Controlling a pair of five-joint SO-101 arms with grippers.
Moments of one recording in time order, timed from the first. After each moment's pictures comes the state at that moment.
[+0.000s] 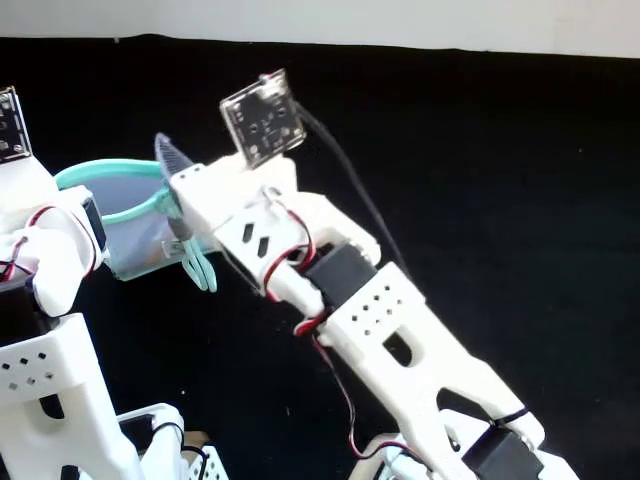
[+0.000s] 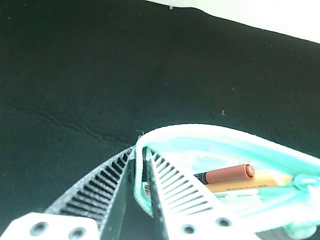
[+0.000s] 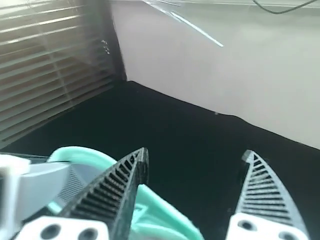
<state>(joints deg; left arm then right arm) -21.8 -40.0 21.9 75.6 4.7 -49.3 -22.7 15.0 23.4 -6.5</state>
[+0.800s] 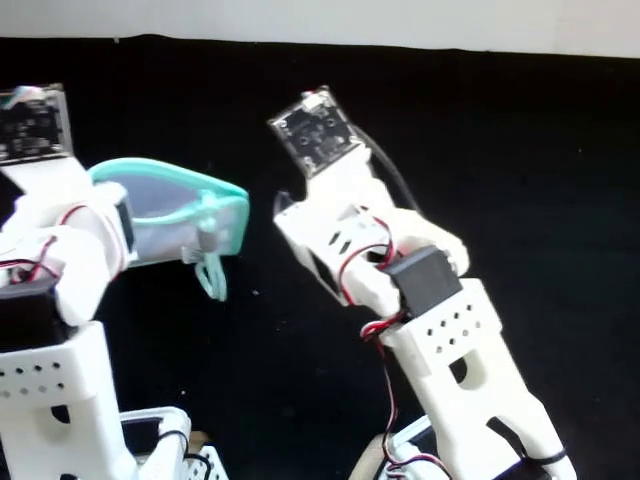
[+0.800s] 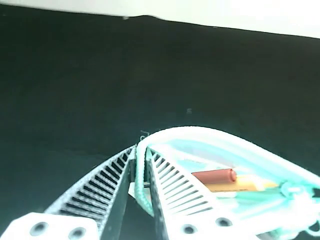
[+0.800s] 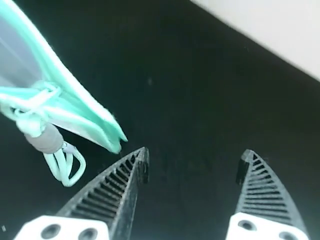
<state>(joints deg) -10.2 -40.0 21.8 75.5 4.6 -36.2 -33.8 15.0 64.0 9.0</state>
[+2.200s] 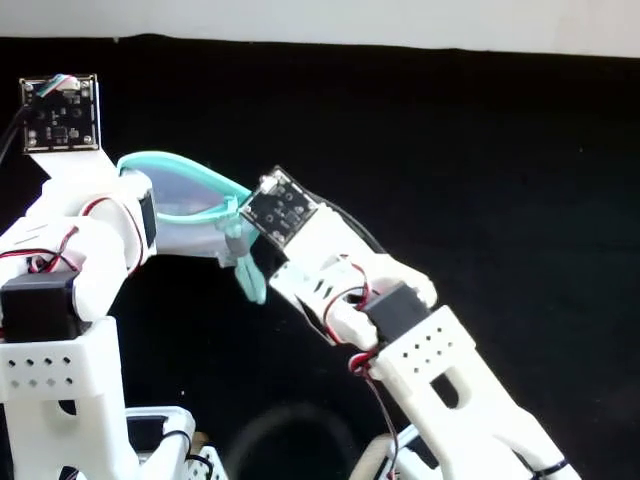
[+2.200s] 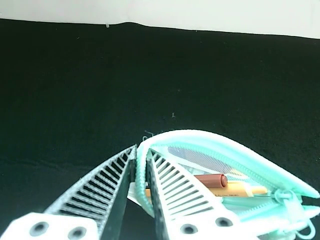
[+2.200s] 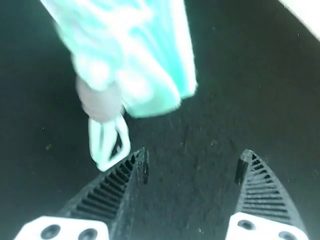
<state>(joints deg) -7.1 -39.9 19.3 75.5 4.6 -42.5 -40.4 39.1 49.7 17.3</state>
